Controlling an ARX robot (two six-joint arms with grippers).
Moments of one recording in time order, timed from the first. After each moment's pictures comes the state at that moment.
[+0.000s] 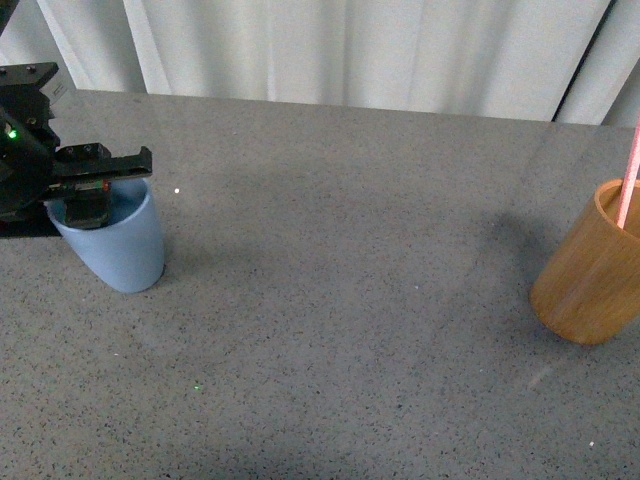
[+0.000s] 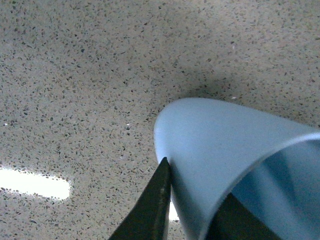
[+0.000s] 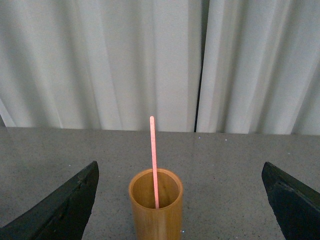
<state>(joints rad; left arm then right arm) -0.15 1.88 1.04 -0.24 -0.10 -0.27 0.00 0.00 0.02 0.00 0.00 0.00</state>
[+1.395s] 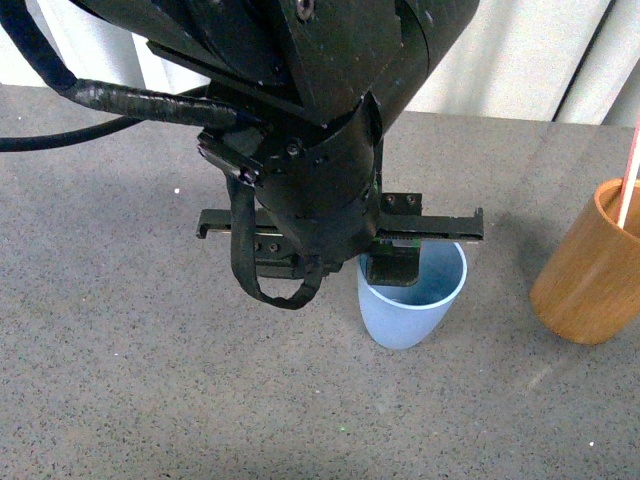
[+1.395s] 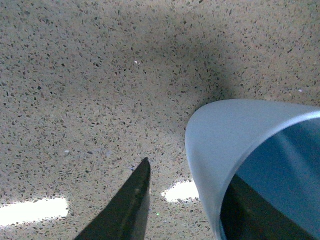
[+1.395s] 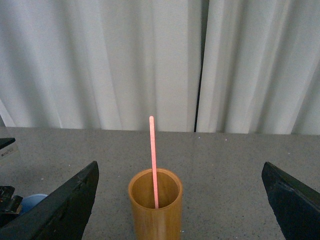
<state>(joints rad) -0.64 2.03 1.24 -0.30 -0.09 -0.48 0.00 0.00 0.02 0.00 0.00 0.00</state>
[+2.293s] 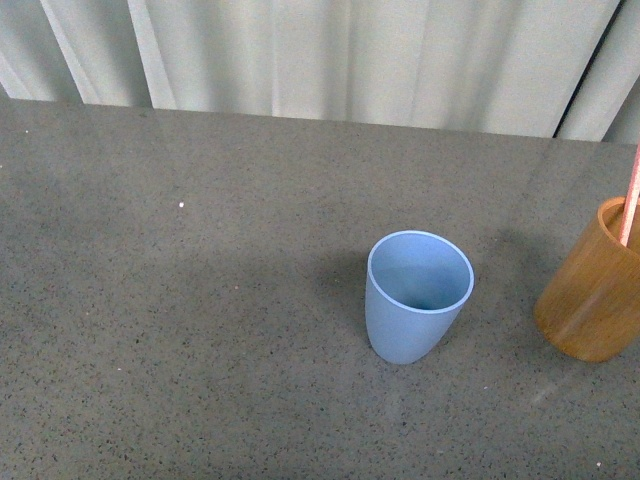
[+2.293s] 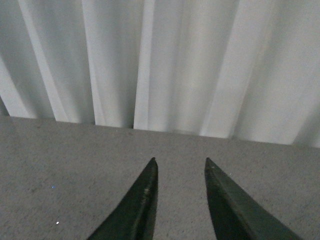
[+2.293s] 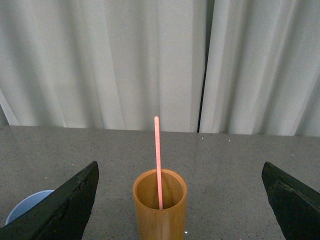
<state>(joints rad) -0.21 1.13 0.28 0.85 -0.22 -0.02 0.00 0.00 0.02 0.00 0.00 0.00</state>
